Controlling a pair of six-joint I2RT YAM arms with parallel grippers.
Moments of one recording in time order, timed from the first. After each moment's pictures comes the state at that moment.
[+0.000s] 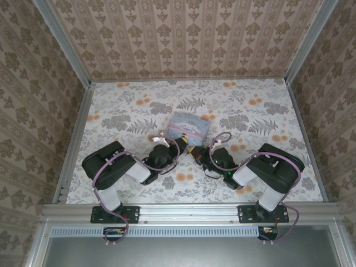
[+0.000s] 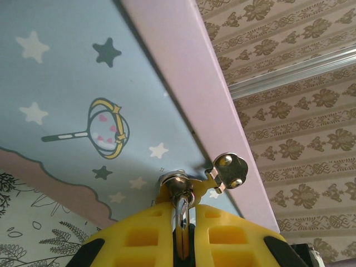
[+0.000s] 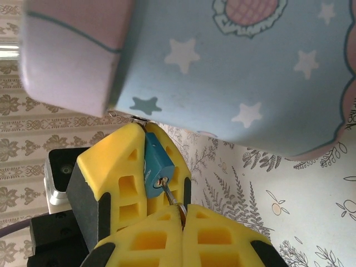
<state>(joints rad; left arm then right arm) -0.90 1.77 0.42 1.14 -0.16 -1.22 0.76 1.70 0.30 1.14 -0.02 1.49</state>
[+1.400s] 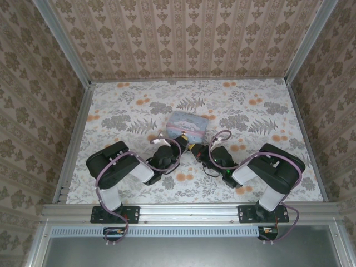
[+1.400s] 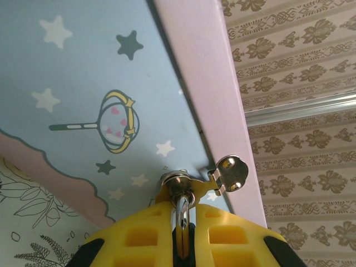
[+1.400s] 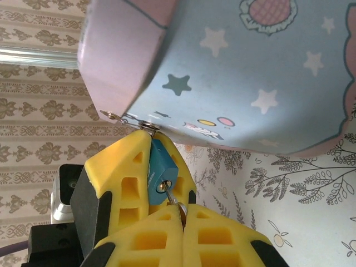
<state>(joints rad) -0.96 1.80 0.47 1.14 -0.31 -1.36 0.76 1.70 0.33 1.13 0.03 1.41</state>
